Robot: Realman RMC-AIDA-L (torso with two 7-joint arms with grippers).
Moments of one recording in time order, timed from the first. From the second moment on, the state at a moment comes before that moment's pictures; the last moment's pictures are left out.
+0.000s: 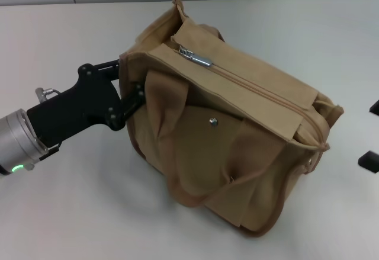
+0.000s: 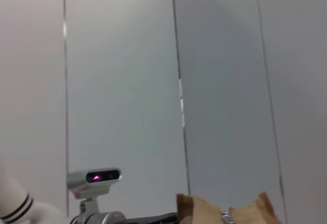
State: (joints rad) left arm -0.47 -2.08 0.62 0.27 1.66 1.66 -0.74; right arm 0.25 2.08 -0.18 -0.57 -2.03 -2.16 0.90
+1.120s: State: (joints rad) left arm -0.62 -2.07 0.65 0.51 1.63 1.77 -0.92; right arm 0.44 2.09 -0.17 0.01 -1.65 -1.96 0.27
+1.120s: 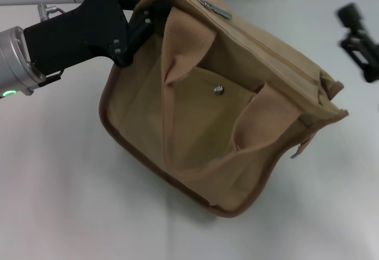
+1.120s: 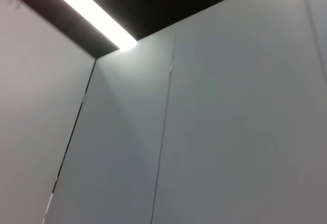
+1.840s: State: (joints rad) left arm -0.62 -2.07 0.65 0.52 1.62 1.79 -0.91; right arm 0.60 2.09 -0.17 0.06 -1.84 -1.66 0.17
